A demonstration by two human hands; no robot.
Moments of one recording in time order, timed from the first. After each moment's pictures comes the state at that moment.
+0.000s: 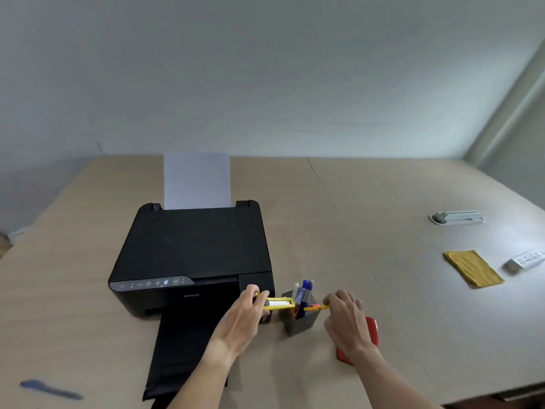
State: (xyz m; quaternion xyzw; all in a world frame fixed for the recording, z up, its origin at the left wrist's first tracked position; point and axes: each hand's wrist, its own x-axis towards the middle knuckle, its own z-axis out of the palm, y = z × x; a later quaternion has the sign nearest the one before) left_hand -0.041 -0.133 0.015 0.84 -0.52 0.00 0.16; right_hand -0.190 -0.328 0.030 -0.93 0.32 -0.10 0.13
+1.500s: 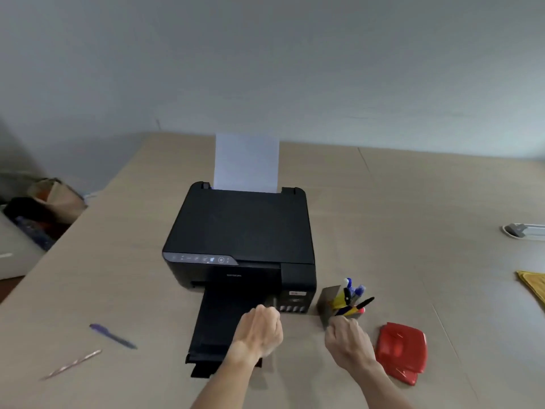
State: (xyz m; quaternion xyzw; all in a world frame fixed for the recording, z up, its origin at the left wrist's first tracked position) left_hand -0.051 -0.098 0.006 0.92 -0.32 -0.15 0.18; right_hand -0.163 -0.268 0.007 -0.92 0.31 0.07 0.24
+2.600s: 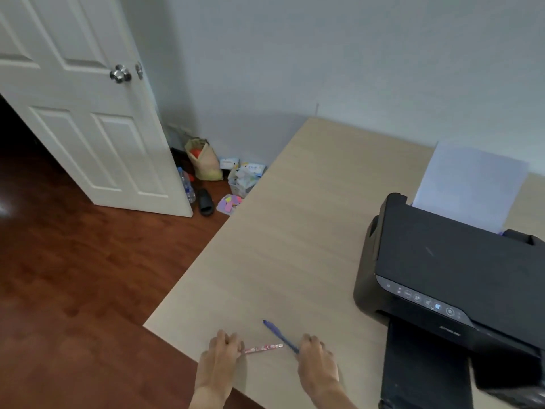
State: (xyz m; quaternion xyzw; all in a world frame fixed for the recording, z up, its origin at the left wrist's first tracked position) left_hand 0.055 0.348 -0.111 0.99 -0.03 -0.14 0.10; right_hand 0.055 0.134 -0.084 -0.97 0.07 0.23 0.09
